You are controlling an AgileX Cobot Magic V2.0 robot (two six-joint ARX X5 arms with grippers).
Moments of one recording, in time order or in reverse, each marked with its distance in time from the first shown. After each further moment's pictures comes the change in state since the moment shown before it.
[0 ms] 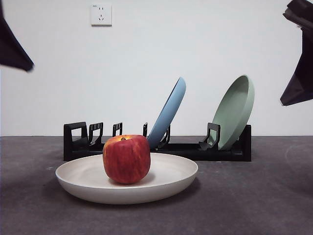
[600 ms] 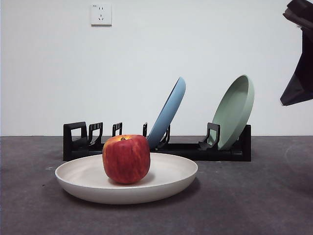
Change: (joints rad) left arm 0.603 -0.365 0.000 0.023 0.120 0.153; right arm 0.000 0.000 0.000 0.000 0.000 0.000
